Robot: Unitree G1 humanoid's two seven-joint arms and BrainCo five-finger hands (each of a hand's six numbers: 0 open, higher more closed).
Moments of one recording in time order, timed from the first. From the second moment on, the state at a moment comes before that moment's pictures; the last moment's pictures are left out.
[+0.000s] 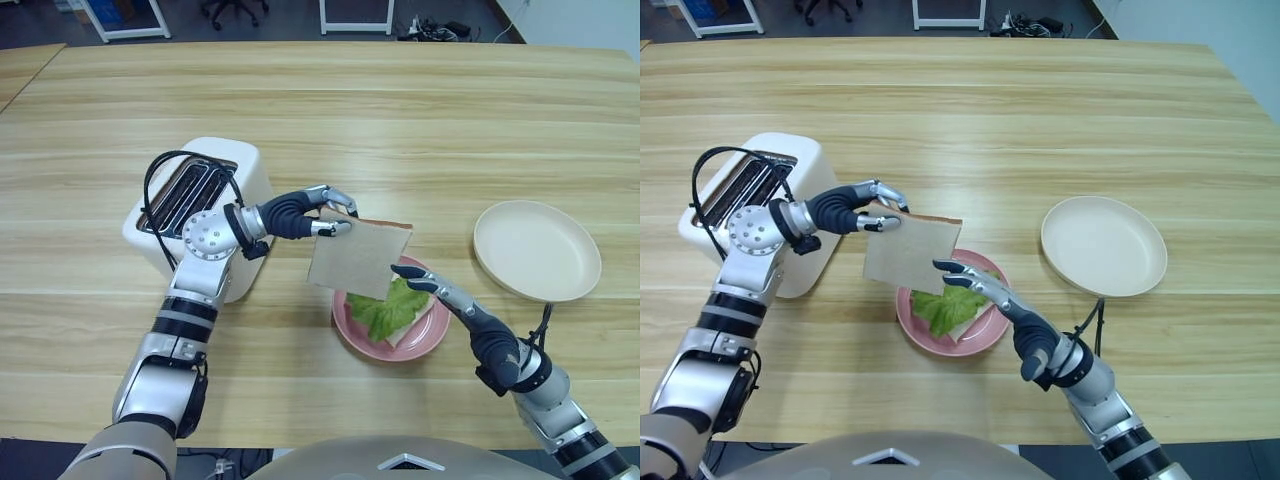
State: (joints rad) left arm -0.54 0.44 -0.20 0.38 -0.20 -0.48 -0.95; right arm 0.18 -0.62 0.43 -0.10 0.22 -0.98 0.32
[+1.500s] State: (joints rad) left arm -0.99 0.21 -0.54 1.14 0.63 -0.62 -0.13; right arm 0.10 -0.52 0.38 0.09 -0.40 -0.74 0.31
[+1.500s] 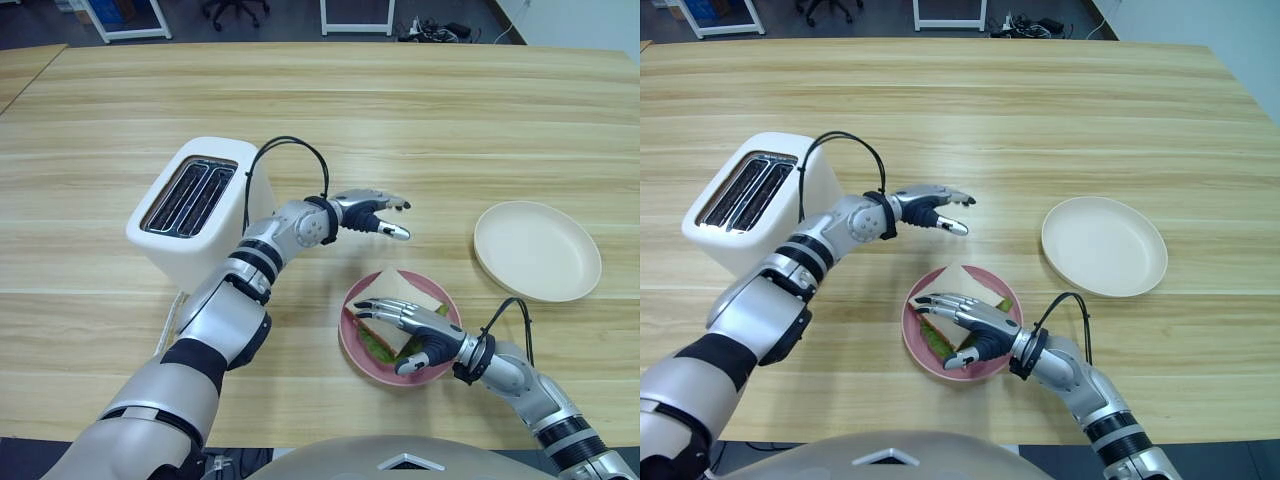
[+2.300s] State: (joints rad) left arm 0.08 0.61 -0.51 0.10 -0.57 -0.88 -1.14; right arm 0.28 -0.84 0.40 -0.08 0.41 -0.98 0.65
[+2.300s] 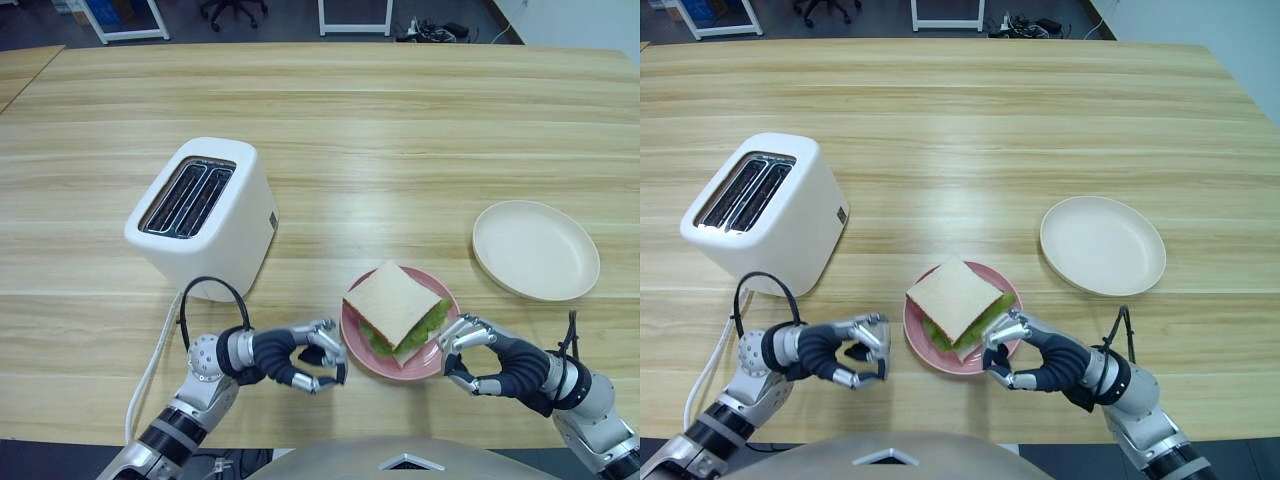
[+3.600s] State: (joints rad) left arm -0.09 0.14 -0.19 0.36 0.09 -1.13 0.31; right arm -0.15 -0.26 0.22 0.31 -0.52 -1.03 -0.67
